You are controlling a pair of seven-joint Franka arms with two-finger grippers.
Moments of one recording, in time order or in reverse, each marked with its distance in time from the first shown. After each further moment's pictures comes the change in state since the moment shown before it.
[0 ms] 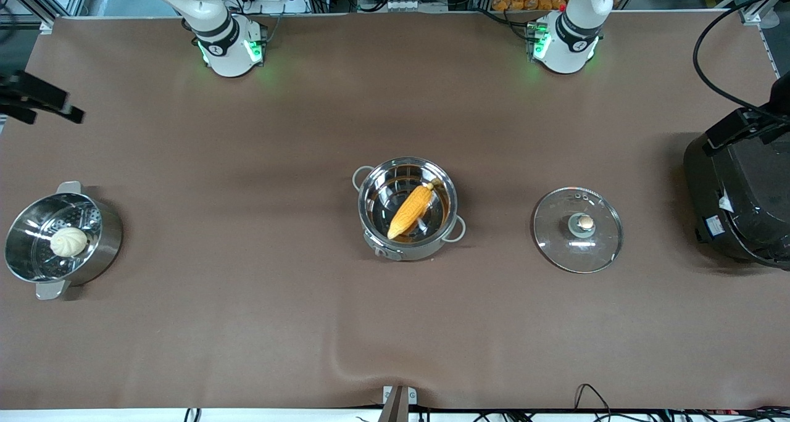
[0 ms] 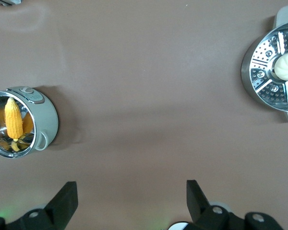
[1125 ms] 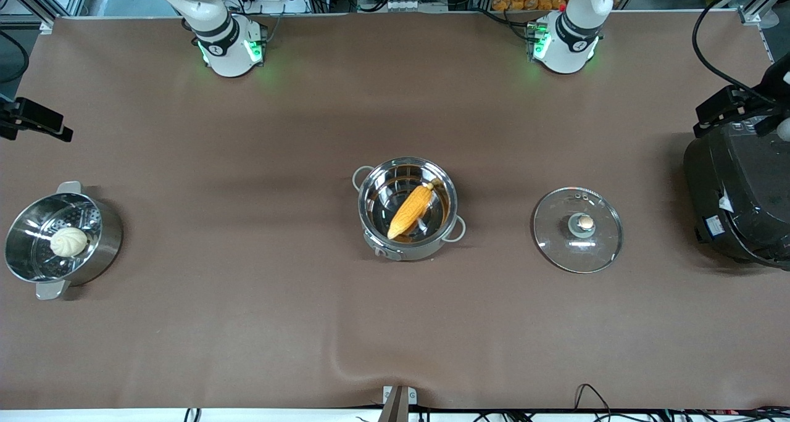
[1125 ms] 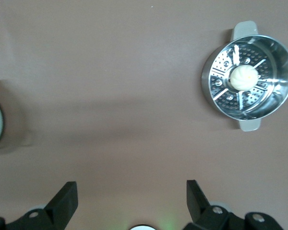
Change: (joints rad) left arm -0.018 -0.022 -0.012 -0.007 -0.005 -0.058 0.167; right arm -0.110 0.052 0.165 -0.003 -0.207 0.036 -0.062
